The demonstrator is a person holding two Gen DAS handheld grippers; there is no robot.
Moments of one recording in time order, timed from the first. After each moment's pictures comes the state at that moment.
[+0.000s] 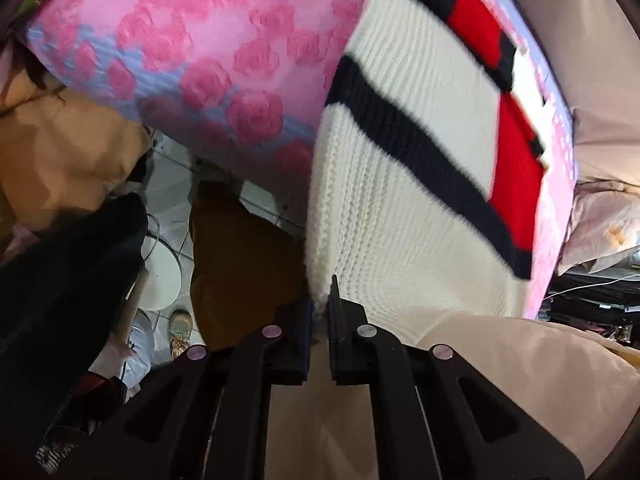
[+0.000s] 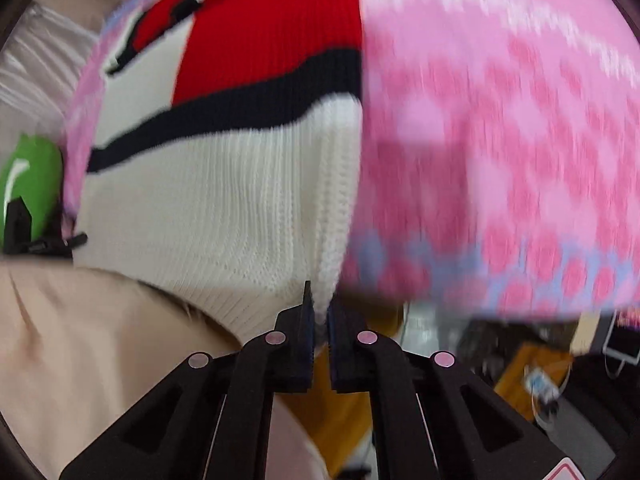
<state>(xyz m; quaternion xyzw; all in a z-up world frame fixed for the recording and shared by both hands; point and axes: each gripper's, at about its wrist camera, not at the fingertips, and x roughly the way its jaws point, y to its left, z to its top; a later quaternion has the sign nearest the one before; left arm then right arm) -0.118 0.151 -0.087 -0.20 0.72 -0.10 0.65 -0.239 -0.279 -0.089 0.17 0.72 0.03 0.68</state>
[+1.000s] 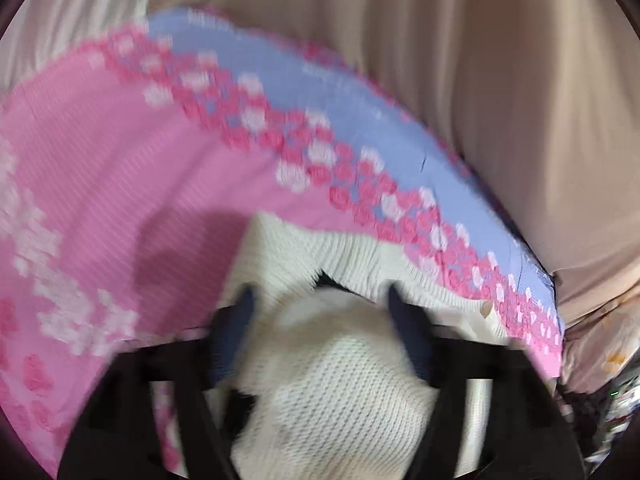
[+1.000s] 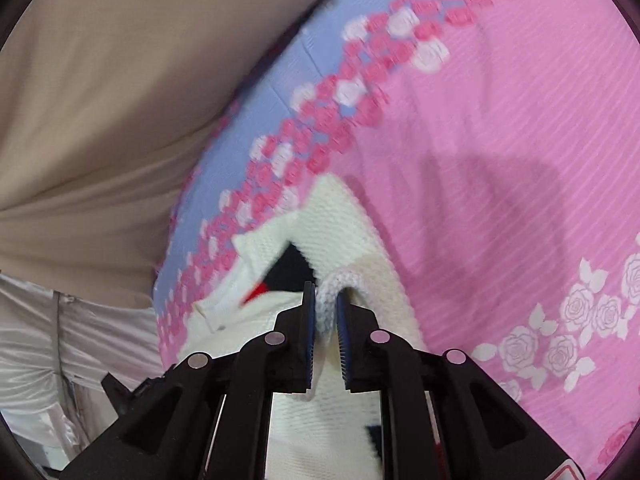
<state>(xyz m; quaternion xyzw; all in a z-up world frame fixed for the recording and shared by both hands) 0.188 0.058 -0.056 -0.20 0.47 -0.09 0.86 0.036 -0.410 -0.076 0.47 0.40 -0.05 0.79</state>
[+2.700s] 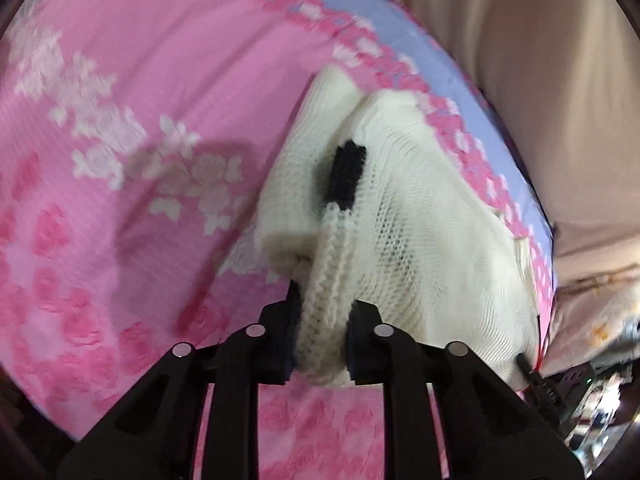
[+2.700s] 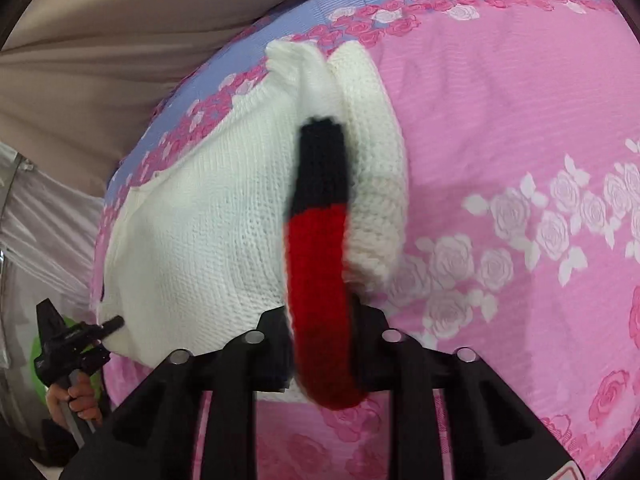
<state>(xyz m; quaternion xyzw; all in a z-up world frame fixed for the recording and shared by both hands) 0.114 0.090 -0.085 -0.23 0.60 -0.10 0.76 -0.012 -0.347 -0.096 0.32 0.49 -0.03 0.81</state>
